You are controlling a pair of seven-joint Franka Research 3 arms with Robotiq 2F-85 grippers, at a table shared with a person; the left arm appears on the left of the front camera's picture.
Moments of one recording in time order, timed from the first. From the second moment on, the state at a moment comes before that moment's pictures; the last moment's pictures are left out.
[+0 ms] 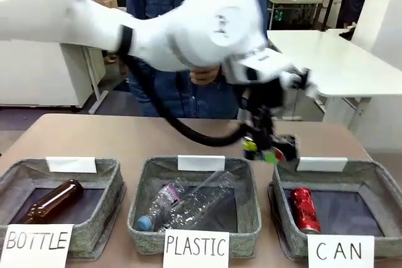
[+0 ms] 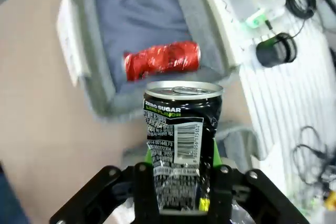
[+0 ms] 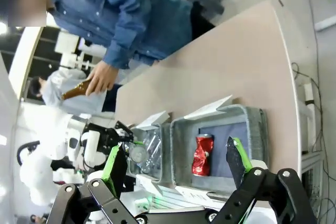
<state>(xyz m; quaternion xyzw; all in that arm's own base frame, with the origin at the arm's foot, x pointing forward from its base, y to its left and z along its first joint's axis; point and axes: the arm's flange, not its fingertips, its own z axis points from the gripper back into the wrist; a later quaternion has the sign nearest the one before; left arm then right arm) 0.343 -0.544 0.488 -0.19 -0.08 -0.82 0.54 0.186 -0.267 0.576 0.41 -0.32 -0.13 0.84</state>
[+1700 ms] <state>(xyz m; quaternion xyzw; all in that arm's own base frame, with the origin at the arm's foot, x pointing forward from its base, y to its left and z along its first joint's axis) 0.304 -0.665 0.444 -0.16 -0.09 -0.86 0.48 0.204 -0.240 0.581 0.41 -0.31 -0.10 0.85</state>
